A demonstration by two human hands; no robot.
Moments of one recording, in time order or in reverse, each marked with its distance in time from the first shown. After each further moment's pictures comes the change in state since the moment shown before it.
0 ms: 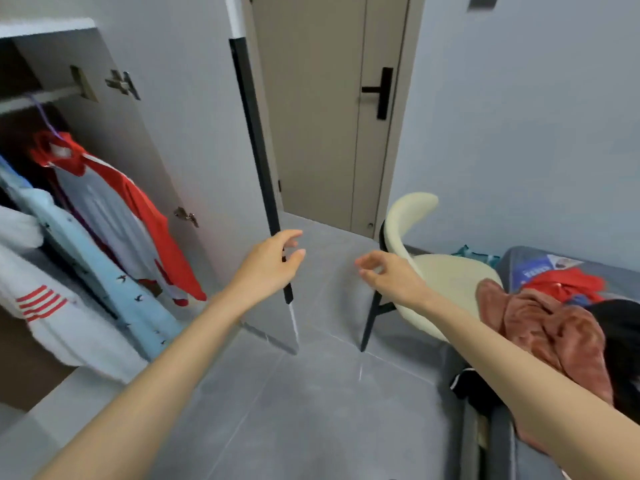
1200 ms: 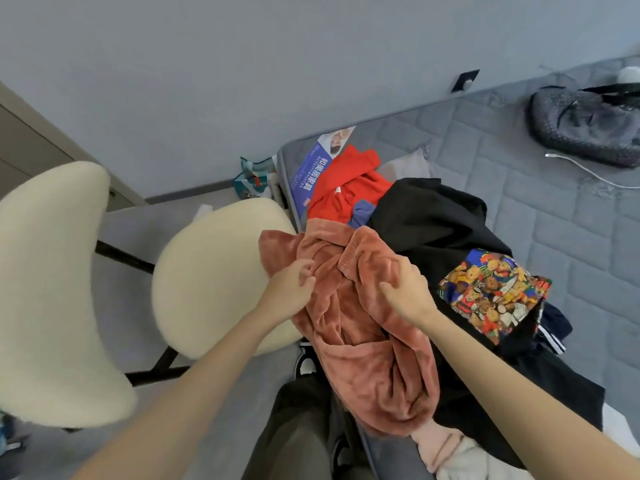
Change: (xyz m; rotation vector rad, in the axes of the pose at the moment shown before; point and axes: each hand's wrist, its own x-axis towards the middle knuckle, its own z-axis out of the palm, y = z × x) left_hand 0.288 0.266 0.644 -0.005 -0.925 0.152; right_hand -0.019 0.614 -0.201 0.151 0.352 1.093
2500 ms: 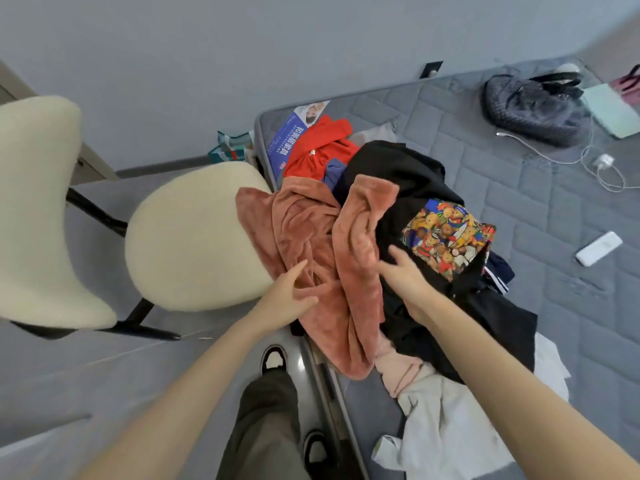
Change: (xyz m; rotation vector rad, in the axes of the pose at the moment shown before) left_hand -0.110 -0.047 0.086 -0.151 -0.193 0.125; right_hand -0.115 0.046 0.001 0.560 -0.024 0.169
